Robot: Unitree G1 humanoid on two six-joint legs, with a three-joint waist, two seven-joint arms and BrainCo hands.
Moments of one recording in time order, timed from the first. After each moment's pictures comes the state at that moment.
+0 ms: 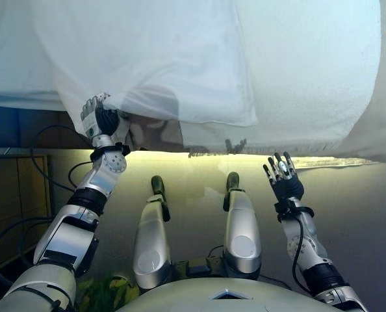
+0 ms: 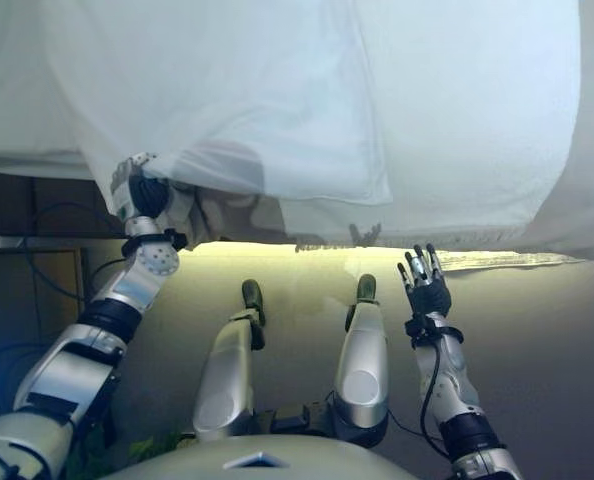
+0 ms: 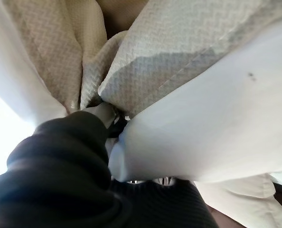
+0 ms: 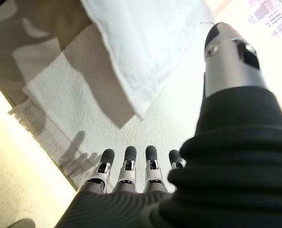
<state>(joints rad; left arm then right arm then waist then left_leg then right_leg) -0.53 0.49 -0.36 0.73 0.22 -0.12 0.75 0.09 -0.37 0.18 0.26 1.08 -0.23 0.02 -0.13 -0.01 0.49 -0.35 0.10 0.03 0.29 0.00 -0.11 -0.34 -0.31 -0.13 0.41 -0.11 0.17</state>
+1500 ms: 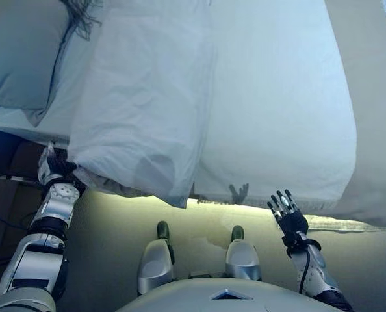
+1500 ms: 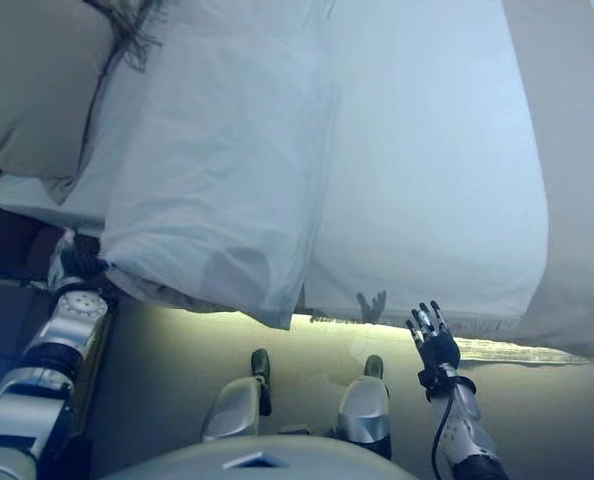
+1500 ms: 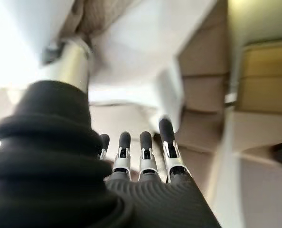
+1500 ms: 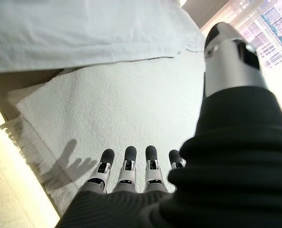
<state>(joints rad) -0.29 0.64 -0.17 0.93 -0.01 0.04 0.36 0.26 -0.37 0.13 0.44 1.05 -0.19 0.16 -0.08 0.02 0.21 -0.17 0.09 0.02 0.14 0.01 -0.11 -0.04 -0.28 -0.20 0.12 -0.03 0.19</state>
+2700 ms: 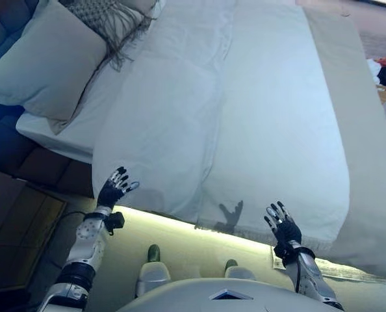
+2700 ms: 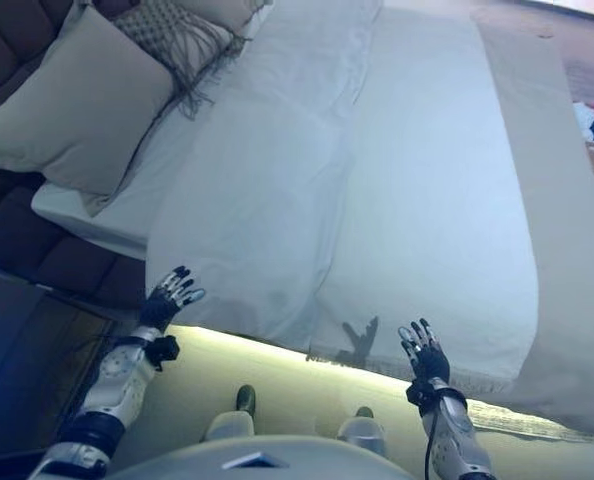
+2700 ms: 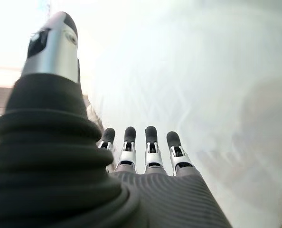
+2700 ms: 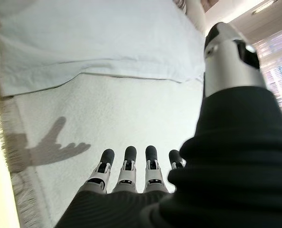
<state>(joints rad) 0.06 0.42 -0.15 0.51 -0.49 -0.22 -0.10 0.31 -0.33 0.17 0.40 0.84 -0.16 0.00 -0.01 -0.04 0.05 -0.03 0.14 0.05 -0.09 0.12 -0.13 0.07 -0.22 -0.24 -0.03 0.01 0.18</state>
